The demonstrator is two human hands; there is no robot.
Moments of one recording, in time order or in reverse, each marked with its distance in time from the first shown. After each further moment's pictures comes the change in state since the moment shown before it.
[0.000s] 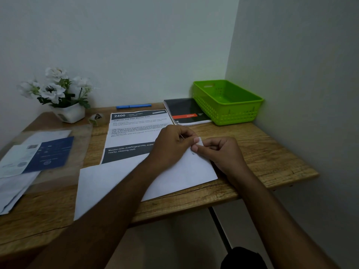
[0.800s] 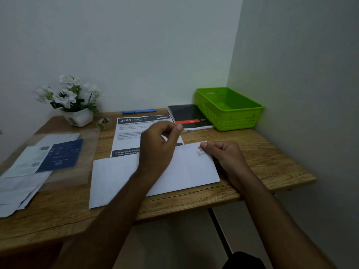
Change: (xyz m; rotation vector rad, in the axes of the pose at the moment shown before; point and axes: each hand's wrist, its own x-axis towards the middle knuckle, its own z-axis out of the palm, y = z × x) left_hand -0.028 0.018 -0.024 0.002 0.429 0.095; right_hand 0.002 -0.005 -0.001 0.018 0.066 0.149
